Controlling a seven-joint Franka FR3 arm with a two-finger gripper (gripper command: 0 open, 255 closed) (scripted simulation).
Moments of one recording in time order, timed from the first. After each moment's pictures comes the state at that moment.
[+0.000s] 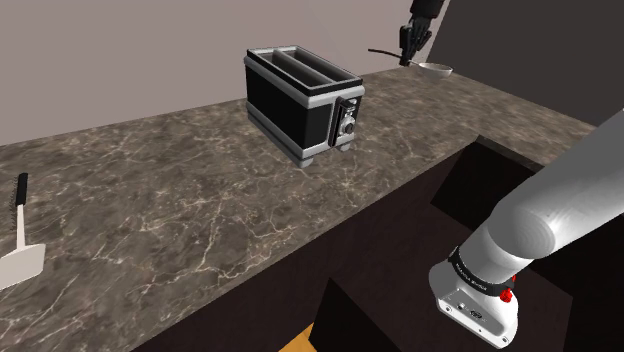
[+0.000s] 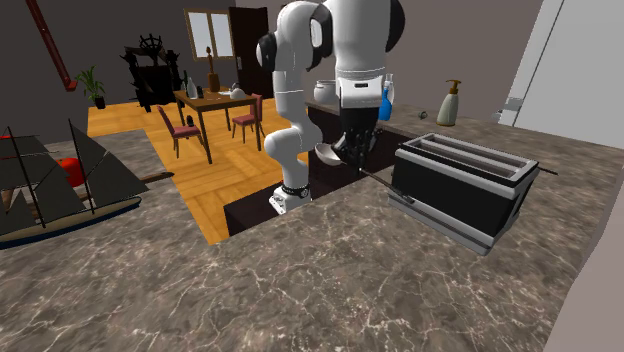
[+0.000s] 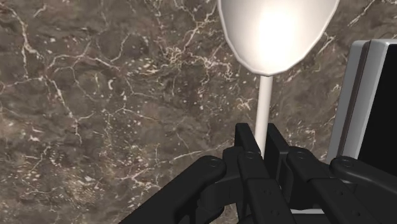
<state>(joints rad) -0.15 -0.16 -0.27 -1.79 0.06 1.58 -0.33</state>
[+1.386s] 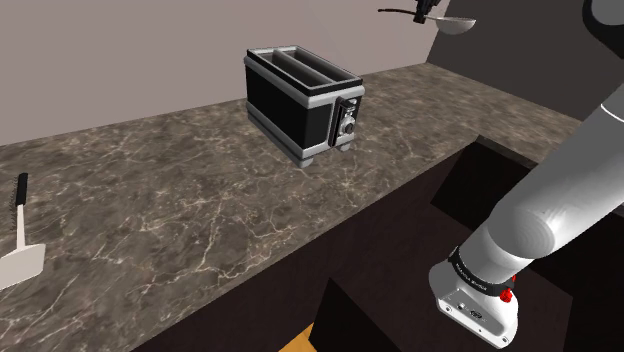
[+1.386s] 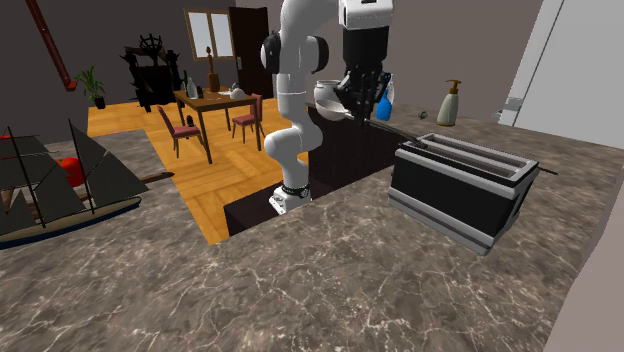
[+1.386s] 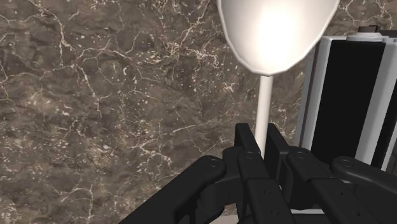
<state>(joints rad) -0.15 -0.04 -0.29 -1.37 0.09 1.27 -0.32</state>
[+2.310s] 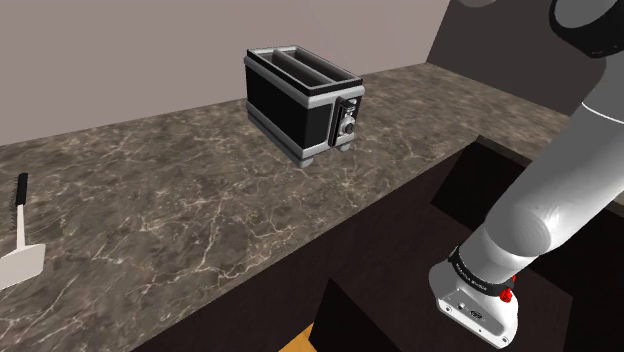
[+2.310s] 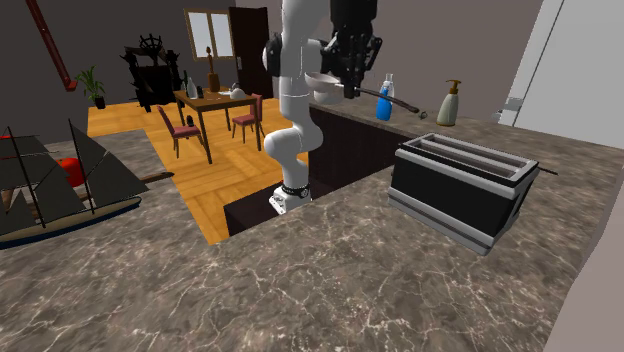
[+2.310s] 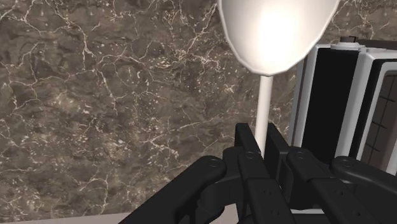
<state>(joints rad) -0.20 0.06 -0.33 -1.07 0.13 1.06 -0.37</state>
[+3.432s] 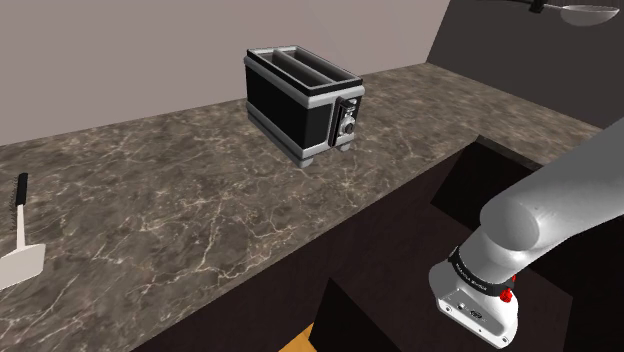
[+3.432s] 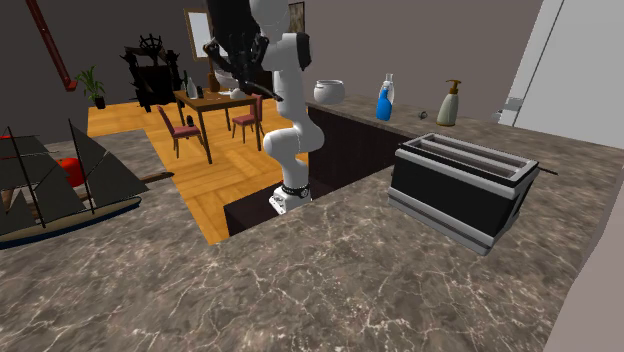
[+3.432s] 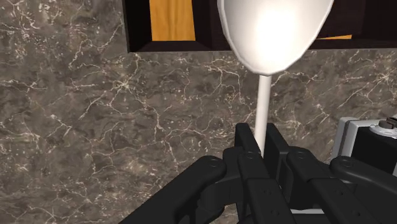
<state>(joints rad) -0.34 -0.21 -0.50 -1.33 -0.04 1.05 -0.75</state>
